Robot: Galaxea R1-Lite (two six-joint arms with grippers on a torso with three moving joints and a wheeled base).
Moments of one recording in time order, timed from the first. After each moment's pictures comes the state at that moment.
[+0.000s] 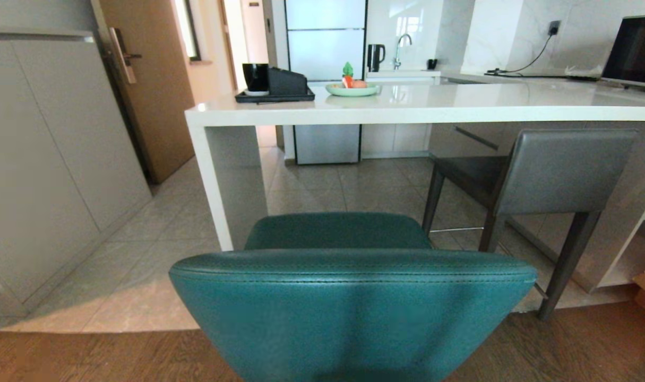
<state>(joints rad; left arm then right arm) 0.00 0.00 -0.03 0.08 0.01 -0.01 0.00 0.00 0.00 -0.01 0.00 0.01</state>
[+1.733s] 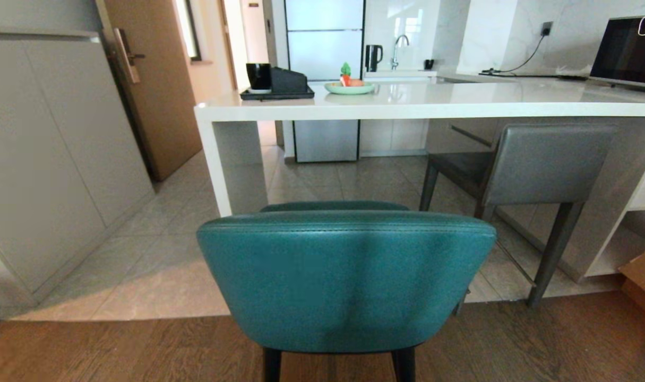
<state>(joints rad) 0.00 0.00 -0.03 0.07 0.01 -0.01 0.00 0.00 0.00 -0.01 0.00 0.01</state>
